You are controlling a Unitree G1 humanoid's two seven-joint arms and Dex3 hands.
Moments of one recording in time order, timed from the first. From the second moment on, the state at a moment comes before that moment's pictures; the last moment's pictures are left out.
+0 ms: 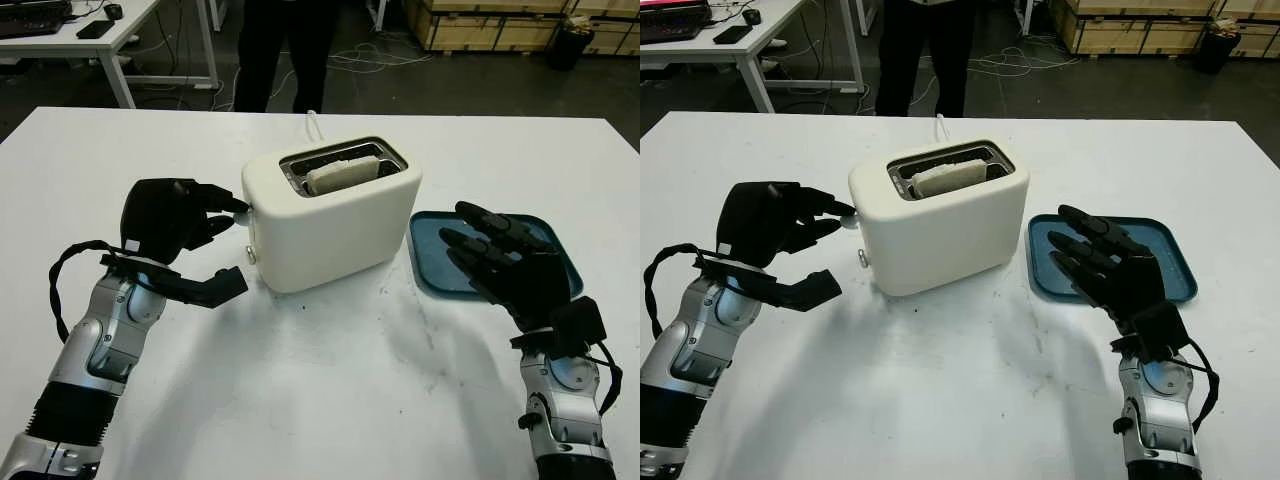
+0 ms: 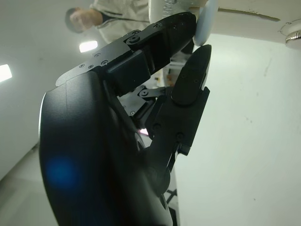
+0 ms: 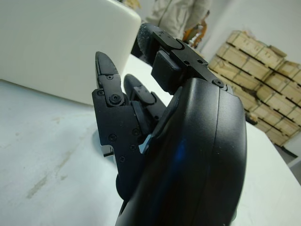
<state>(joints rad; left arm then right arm) -0.27 0.45 -0.11 0.05 0.69 -0.19 0.20 -0.03 -0.23 -0.19 0.12 0.19 -0.27 0.25</state>
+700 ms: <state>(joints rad) -0.35 0.47 -0.28 0.20 0.70 -0.08 0.13 0.00 -0.23 -0.20 0.10 0.21 -0.27 0.27</state>
